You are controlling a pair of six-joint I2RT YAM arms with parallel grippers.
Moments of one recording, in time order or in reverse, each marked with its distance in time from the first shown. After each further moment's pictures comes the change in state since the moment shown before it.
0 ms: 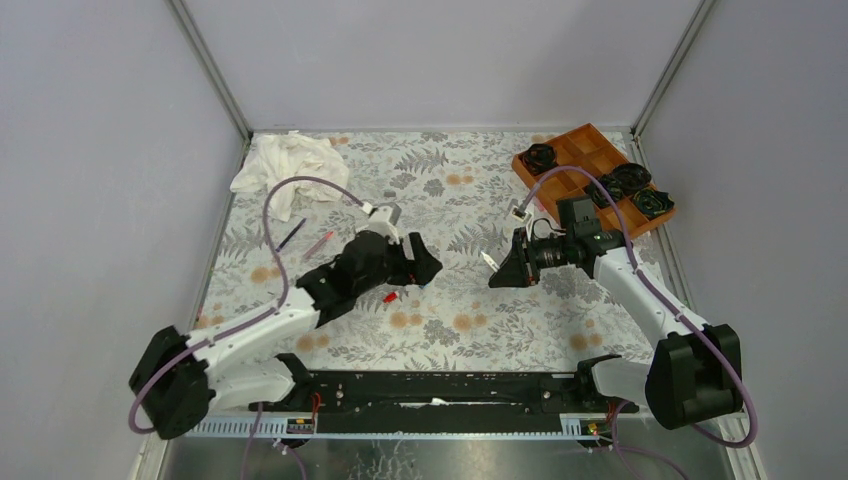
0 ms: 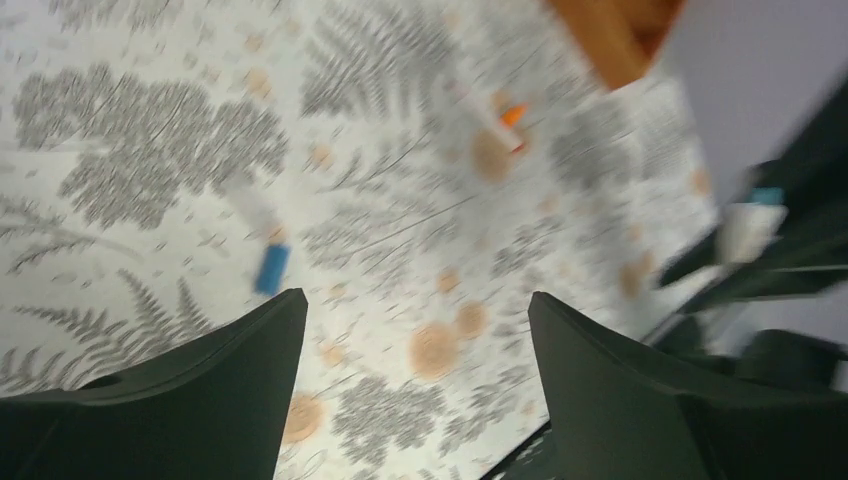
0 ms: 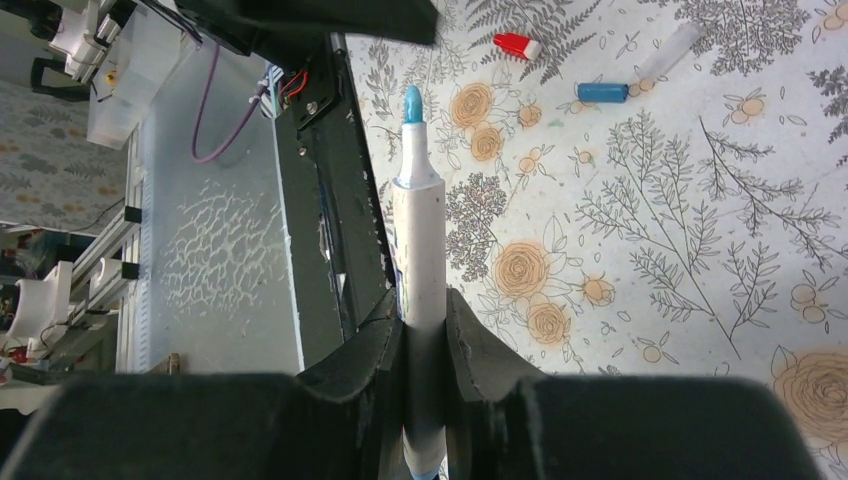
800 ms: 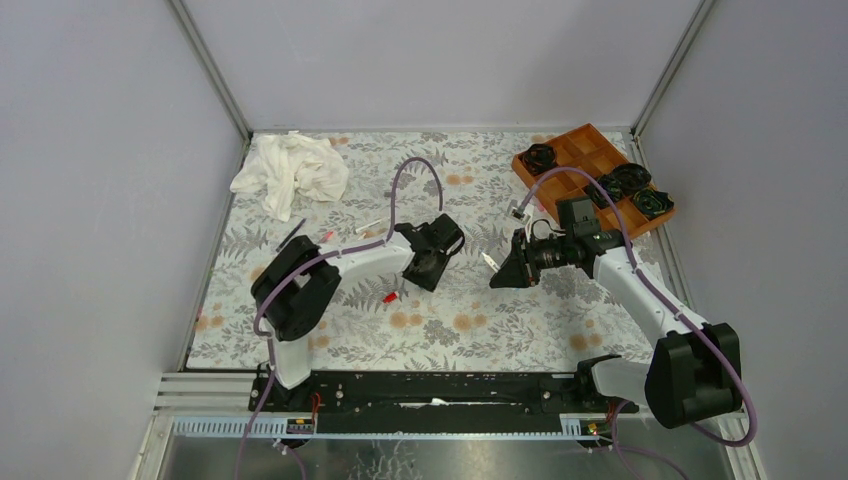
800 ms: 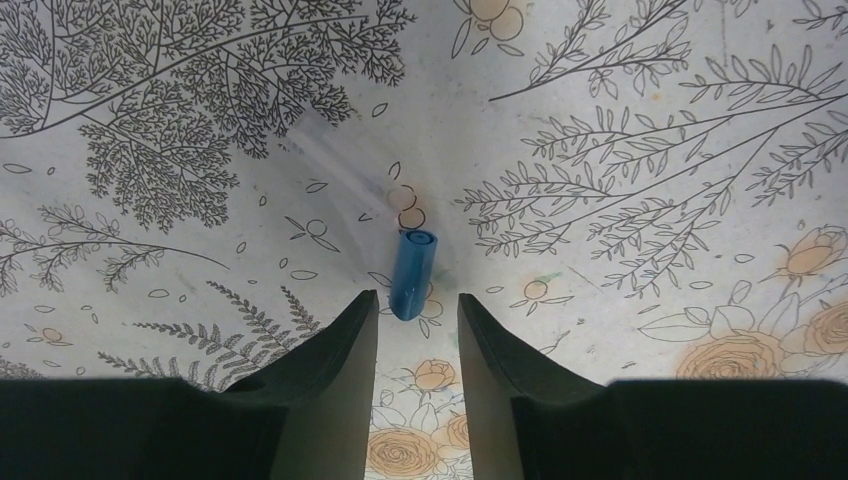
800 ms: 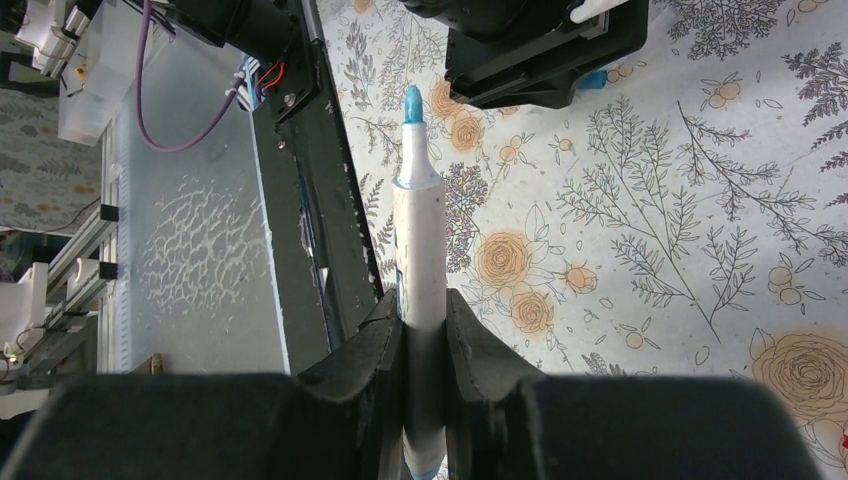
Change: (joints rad) left arm -0.029 0.803 0.589 -0.669 -0.080 0.377; right arm 0.000 0.005 0.000 -0.022 0.050 -0.029
